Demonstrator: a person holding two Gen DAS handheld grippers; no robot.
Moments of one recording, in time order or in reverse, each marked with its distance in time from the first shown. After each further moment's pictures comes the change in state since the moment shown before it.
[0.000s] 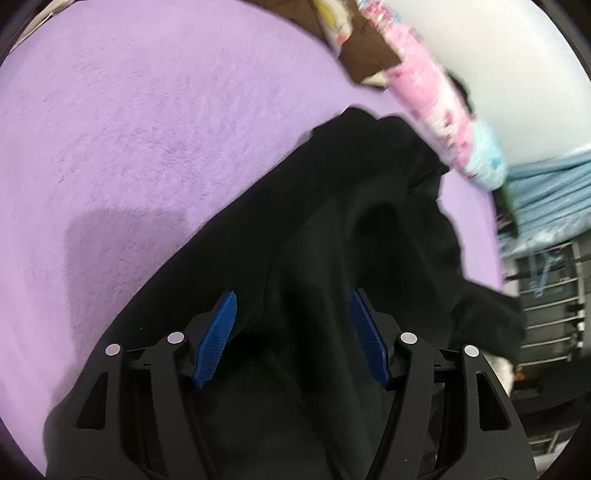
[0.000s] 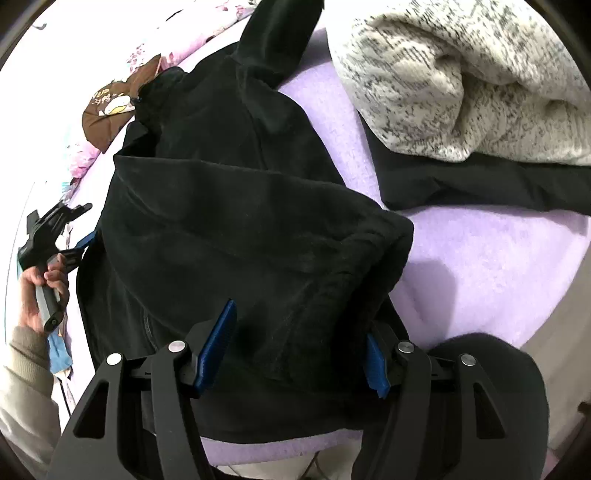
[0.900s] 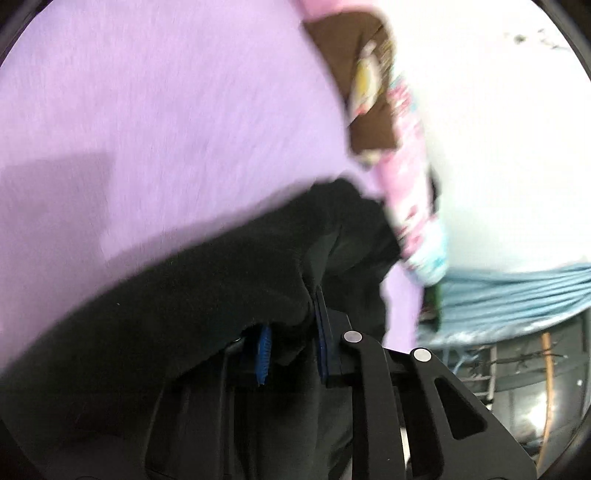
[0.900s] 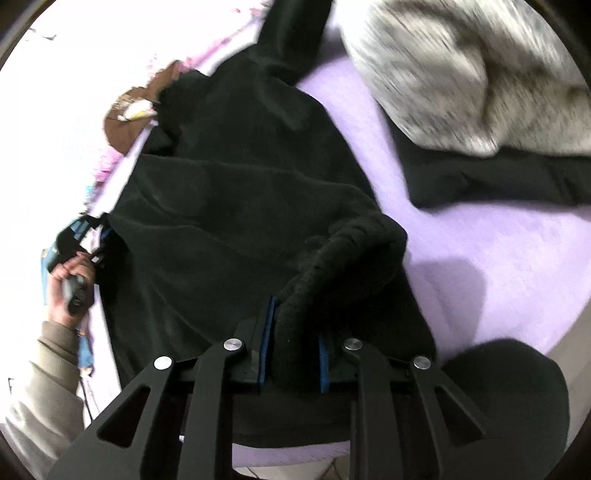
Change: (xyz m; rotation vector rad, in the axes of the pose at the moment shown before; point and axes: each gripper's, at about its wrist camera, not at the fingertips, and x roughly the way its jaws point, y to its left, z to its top) left arm -0.012 0.049 -0.004 -0.358 -0.244 -0.391; right arm -0.003 0.008 0.002 -0.021 -0.038 0.176
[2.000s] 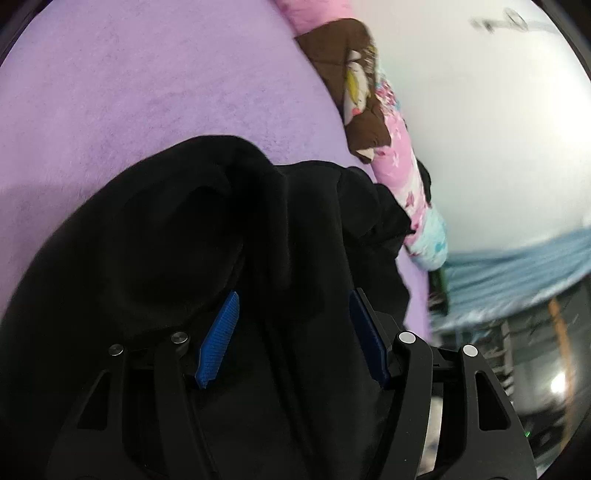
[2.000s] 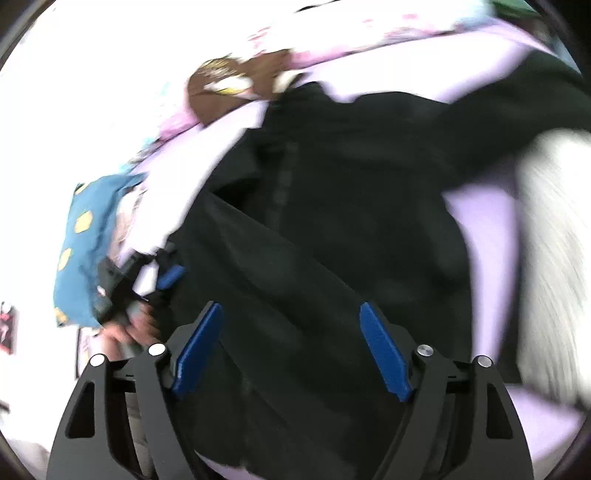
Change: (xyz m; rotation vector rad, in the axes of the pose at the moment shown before) left arm -0.037 0.043 -0.037 0.170 -0.011 0.033; right arm 0.051 0.147 0.132 -0.377 0.121 0.061
